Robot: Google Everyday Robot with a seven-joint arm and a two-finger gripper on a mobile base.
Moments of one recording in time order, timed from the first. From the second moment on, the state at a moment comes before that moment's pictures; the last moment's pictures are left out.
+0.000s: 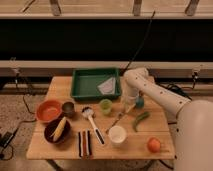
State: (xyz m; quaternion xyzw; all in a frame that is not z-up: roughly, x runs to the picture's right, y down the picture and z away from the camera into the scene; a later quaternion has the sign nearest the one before) arm 0.135 0.136 0.898 -0.36 -0.18 -0.26 0.88
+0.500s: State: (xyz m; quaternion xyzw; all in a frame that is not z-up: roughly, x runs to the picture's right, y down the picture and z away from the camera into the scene) arm 0.137 0.134 0.891 -0.35 -0.19 -0.26 0.88
